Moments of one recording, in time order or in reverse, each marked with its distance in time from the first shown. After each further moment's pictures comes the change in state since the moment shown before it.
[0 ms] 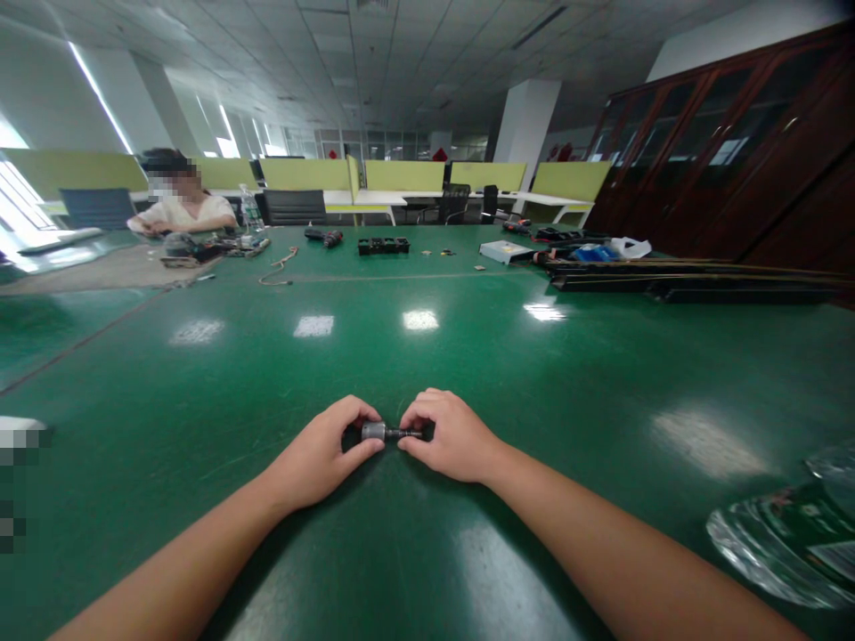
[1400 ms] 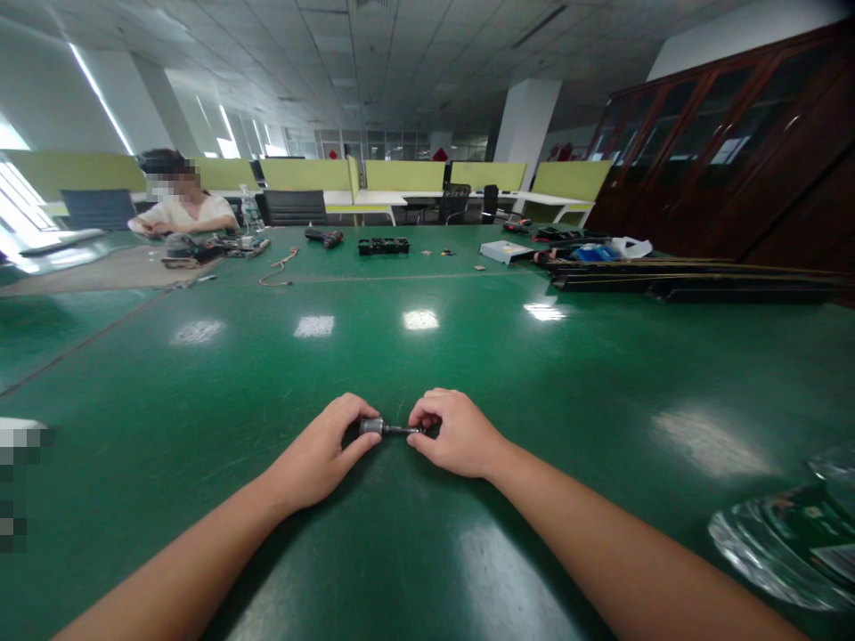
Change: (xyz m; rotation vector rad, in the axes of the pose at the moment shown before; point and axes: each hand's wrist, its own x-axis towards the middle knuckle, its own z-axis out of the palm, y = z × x) left_hand 0.001 -0.004 0.001 0.005 0.021 0.018; right_hand 0.000 0.007 -0.002 0.006 0.027 0.056
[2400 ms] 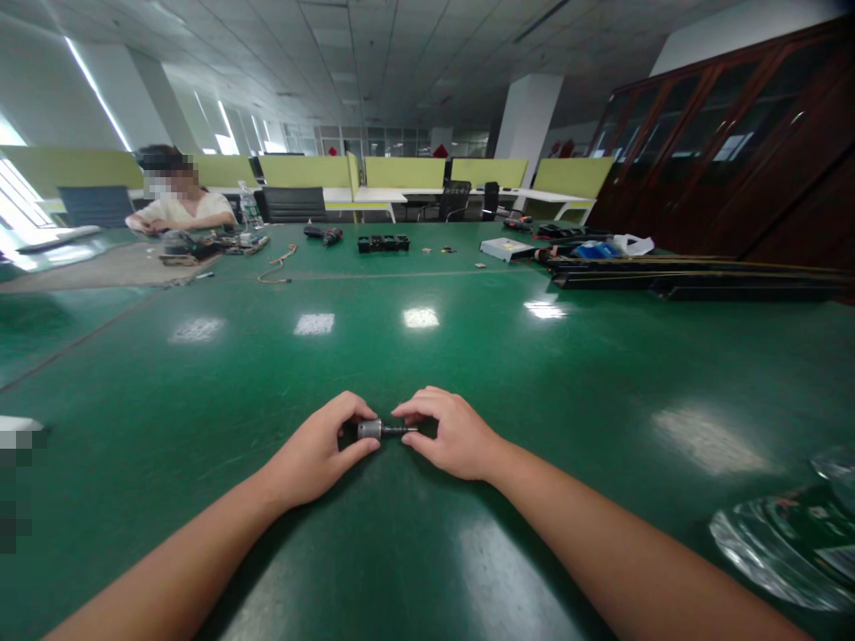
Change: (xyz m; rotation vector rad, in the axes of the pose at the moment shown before) left_hand 0.000 -0.003 0.000 -0.020 -0.007 0.008; right_hand -0.001 -0.001 0.002 0.087 -0.030 -0.098
